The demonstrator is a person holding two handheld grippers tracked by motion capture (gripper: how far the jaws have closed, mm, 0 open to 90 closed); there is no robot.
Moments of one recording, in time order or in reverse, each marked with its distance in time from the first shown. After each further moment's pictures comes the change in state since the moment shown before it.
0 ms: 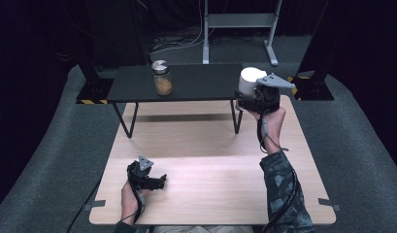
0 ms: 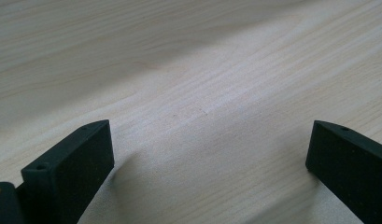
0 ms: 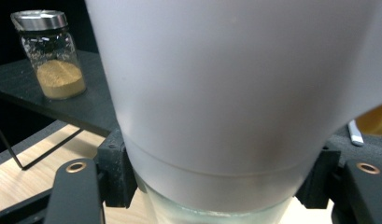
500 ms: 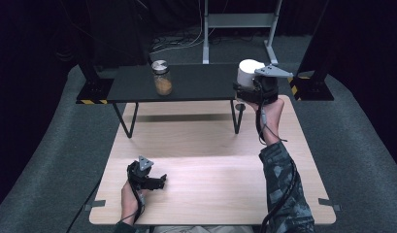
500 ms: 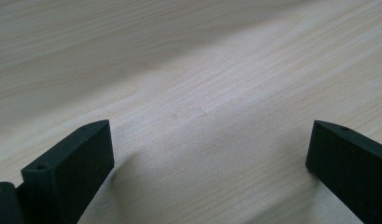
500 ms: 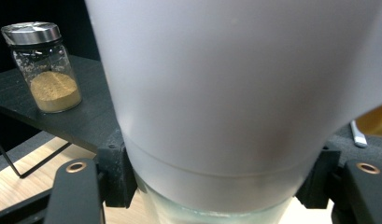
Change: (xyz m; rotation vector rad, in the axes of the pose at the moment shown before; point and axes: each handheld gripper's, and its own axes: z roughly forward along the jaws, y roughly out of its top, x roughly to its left) left arm 0.000 0.000 0.000 0.001 -0.002 0.001; right arm -0.007 0.019 0.015 0.012 0.008 0.002
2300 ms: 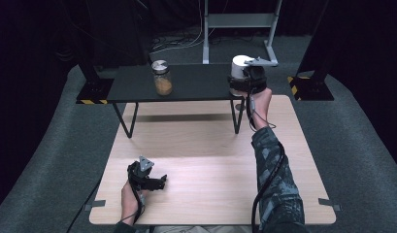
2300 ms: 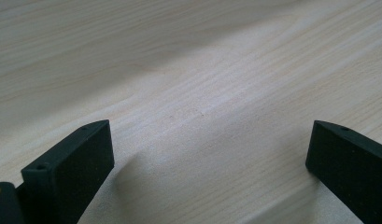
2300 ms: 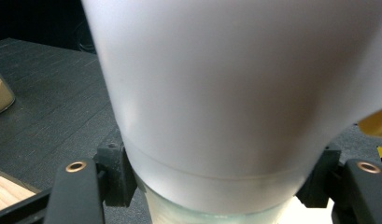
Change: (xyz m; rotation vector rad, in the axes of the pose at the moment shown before) left arm -0.002 -0.001 0.000 -0.007 0.001 0.014; right arm -0.013 0.008 0.073 0.089 -0.044 0.034
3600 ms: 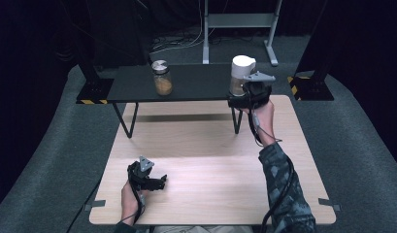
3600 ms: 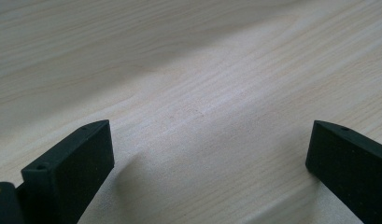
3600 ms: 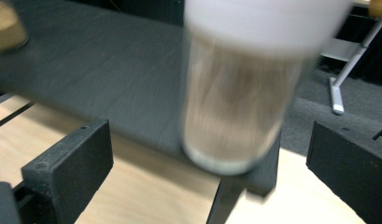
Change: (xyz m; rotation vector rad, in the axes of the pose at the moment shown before) left arm -0.001 0.000 0.000 -0.002 0.004 0.005; right arm 0.023 -0.024 -0.037 0.073 -0.026 -0.082
